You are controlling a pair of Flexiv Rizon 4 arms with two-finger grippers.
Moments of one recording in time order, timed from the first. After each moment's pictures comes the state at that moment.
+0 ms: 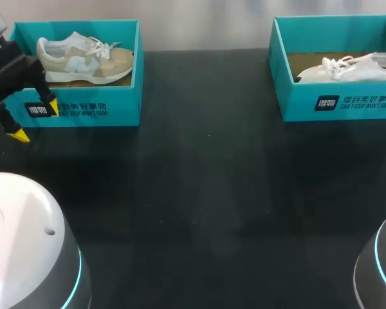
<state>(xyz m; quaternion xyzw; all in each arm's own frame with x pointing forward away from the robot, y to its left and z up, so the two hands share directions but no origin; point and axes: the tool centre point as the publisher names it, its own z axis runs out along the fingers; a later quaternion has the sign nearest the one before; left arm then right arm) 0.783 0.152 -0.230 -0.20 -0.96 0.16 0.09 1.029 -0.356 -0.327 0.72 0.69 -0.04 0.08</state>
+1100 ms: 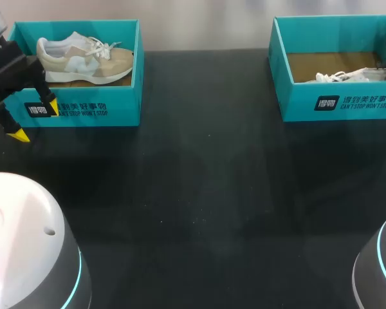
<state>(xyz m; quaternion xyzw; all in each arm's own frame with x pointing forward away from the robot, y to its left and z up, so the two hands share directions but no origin) 0.783 0.152 -0.230 -0.20 -0.96 0.16 0.09 1.029 -0.352 -0.382 0.72 0.69 -0.05 0.07</state>
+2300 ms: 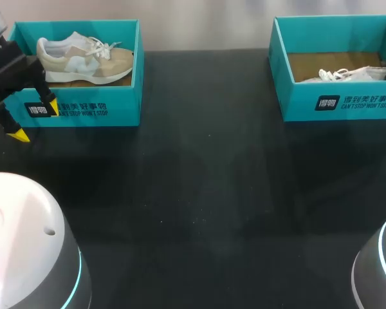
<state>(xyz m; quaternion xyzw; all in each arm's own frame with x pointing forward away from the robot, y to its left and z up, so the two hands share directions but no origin) 0.783 0.152 -0.230 -0.20 -0.96 0.16 0.09 1.039 -0.362 -0.388 0.72 0.69 -0.03 0.04</state>
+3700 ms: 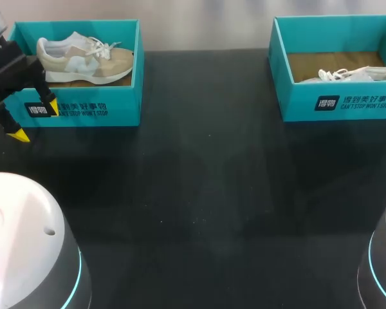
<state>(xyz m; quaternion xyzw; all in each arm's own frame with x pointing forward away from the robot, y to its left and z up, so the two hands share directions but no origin) 0.783 0.152 -0.230 -0.20 -0.96 0.16 0.09 1.025 -0.353 -0.228 0.75 0.65 0.01 0.12</state>
